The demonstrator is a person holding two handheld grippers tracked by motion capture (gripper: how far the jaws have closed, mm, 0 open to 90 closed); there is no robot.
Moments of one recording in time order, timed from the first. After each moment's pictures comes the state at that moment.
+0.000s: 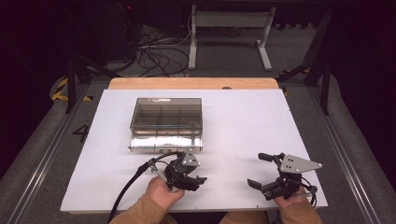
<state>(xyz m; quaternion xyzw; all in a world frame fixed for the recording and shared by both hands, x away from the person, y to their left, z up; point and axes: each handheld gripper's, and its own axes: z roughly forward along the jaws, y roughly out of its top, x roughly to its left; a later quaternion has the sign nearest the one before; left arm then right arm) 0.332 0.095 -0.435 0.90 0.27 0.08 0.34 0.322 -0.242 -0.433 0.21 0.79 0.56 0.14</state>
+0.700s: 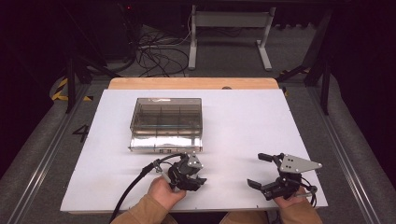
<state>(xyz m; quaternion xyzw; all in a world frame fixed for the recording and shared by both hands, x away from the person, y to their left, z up) 0.334 0.086 -0.446 0.91 0.27 0.08 0.31 0.323 -0.242 -0.434 0.21 0.79 0.56 0.14</state>
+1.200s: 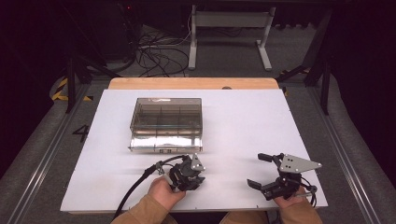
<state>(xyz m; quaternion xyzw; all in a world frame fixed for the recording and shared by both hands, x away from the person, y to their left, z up) 0.330 0.081 -0.448 0.92 0.26 0.10 0.28 0.323 -0.243 -0.435 0.21 0.79 0.56 0.14</state>
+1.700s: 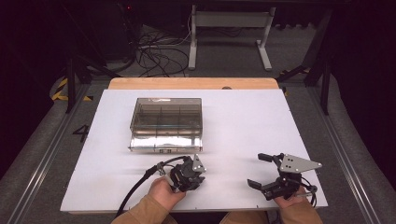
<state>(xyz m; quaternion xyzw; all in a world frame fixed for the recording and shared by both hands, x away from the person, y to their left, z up) 0.328 0.079 -0.447 0.92 0.25 0.10 0.27 0.323 -0.243 -0.435 0.21 0.79 0.56 0.13</state>
